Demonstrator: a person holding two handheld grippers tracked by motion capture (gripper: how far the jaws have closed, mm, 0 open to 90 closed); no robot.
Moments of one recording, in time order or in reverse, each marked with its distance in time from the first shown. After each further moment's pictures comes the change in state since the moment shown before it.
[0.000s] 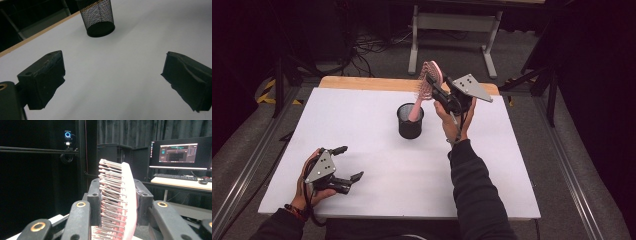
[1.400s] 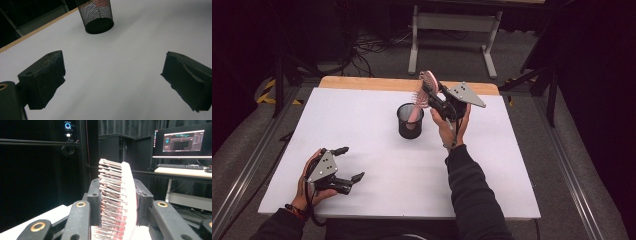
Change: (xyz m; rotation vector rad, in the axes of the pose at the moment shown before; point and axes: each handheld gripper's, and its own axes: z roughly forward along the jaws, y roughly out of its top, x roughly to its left) left arm -0.001 -0.001 0.003 0.019 -0.011 -0.002; right arm 0.003 -0.028 0.003 0.058 0.010 0.028
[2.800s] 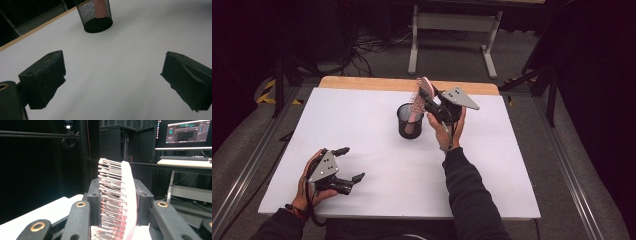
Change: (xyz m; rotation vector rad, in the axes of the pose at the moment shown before) left arm -0.001 0.000 0.001 0.010 -0.005 0.006; right arm 0.003 -0.021 0.008 0.049 0.010 0.014
